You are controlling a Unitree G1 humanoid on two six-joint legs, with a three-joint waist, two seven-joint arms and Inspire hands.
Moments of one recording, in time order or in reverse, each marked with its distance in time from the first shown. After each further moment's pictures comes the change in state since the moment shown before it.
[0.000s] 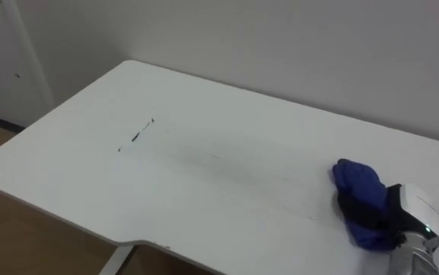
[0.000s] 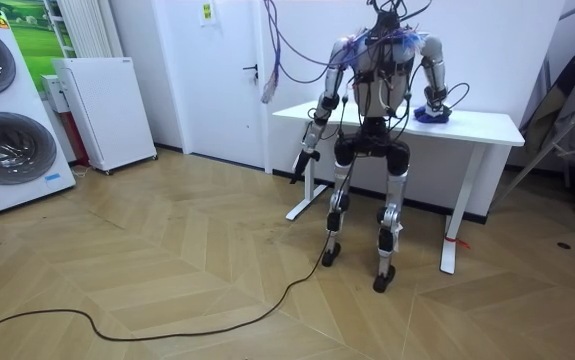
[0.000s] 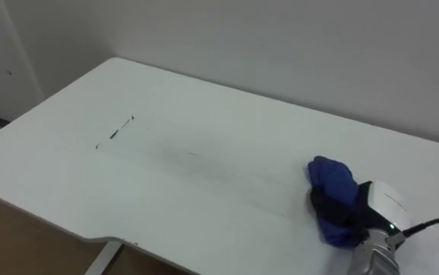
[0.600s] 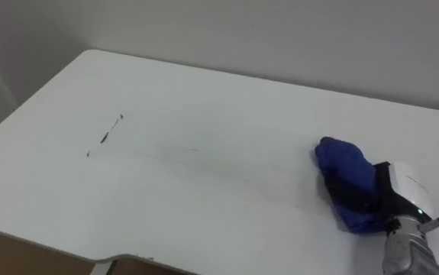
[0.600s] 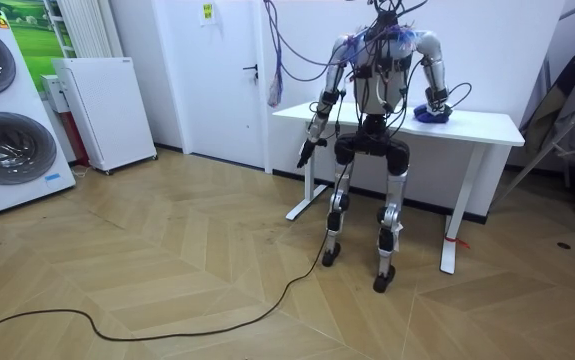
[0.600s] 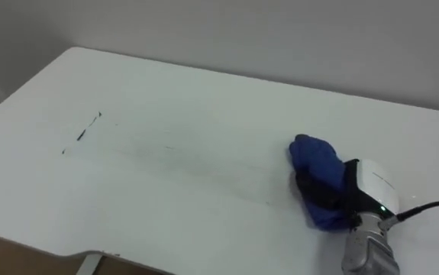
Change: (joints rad) left arm -0.097 -0.006 0.005 -0.133 -0.032 -0.079 0.010; right arm 0.071 0.000 -0.016 -0.315 -0.023 -0.005 0.086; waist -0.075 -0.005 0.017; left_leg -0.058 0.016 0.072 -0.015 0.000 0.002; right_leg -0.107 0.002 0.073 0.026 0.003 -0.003
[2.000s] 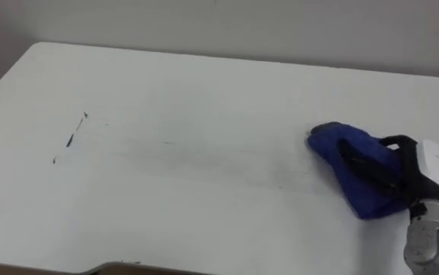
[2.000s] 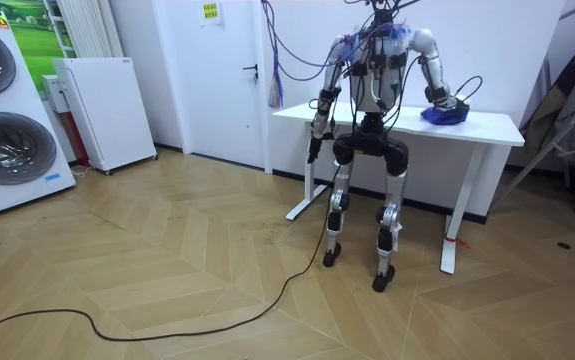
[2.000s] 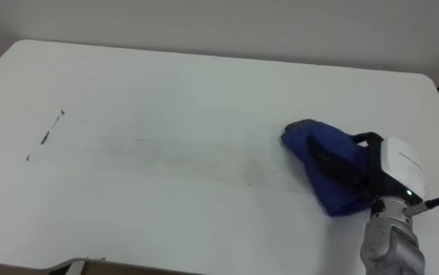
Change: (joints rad) left arm -0.053 0.014 0.012 0.002 -0.159 -0.054 -0.046; right arm 0.040 -0.033 -0.092 -0.158 -0.039 0.054 0.046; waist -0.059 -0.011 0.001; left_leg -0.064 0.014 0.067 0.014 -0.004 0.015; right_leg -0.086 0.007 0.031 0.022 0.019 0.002
